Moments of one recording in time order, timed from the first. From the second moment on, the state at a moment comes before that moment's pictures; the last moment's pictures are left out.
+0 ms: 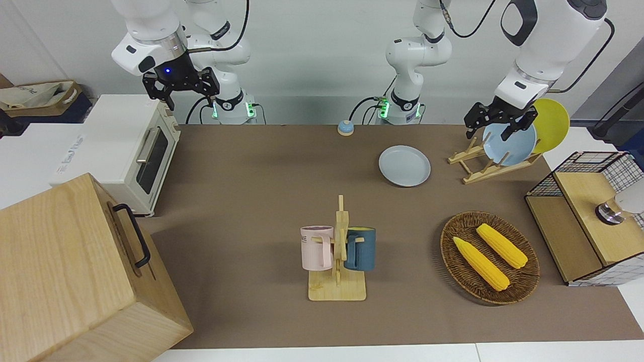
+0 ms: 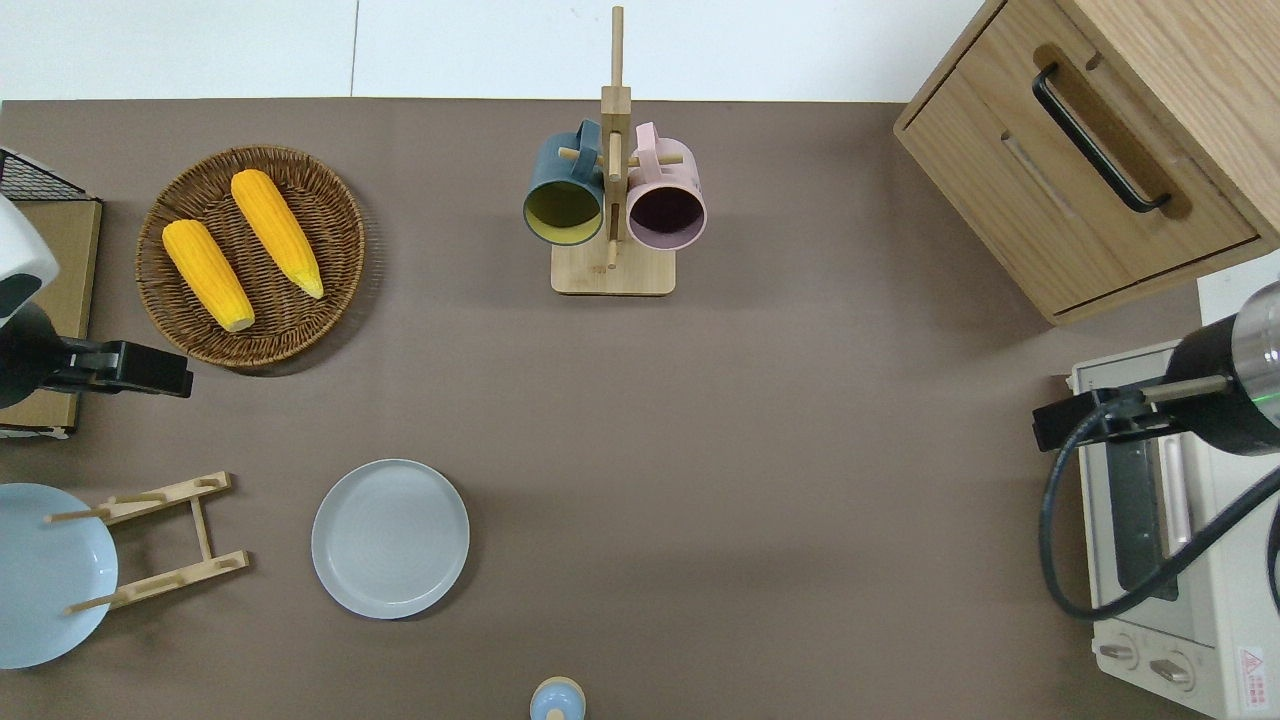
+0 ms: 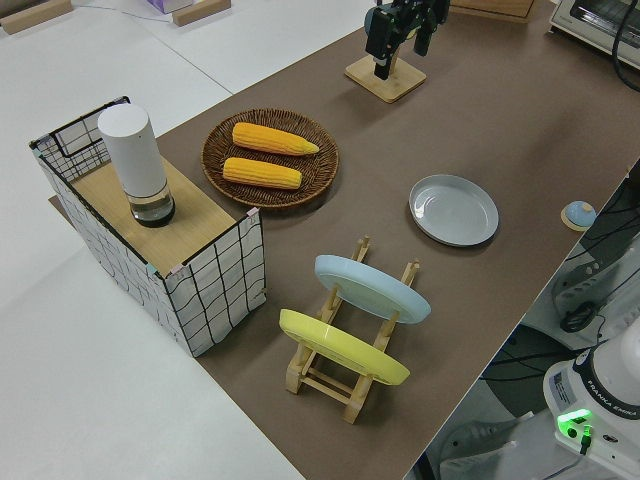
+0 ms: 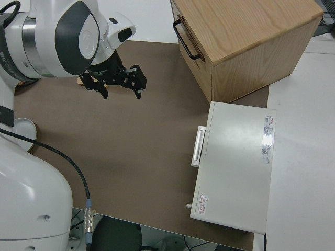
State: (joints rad) left arm 0.04 0.00 -0.03 -1.61 -0.03 1.58 0.10; right arm -0.03 -0.02 0.14 -1.48 0.00 1.33 0.02
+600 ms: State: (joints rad) left arm 0.04 0.00 -0.04 -1.61 -0.03 1.58 0.10; right arm -0.03 -0.02 0.14 -1.48 0.00 1.33 0.02
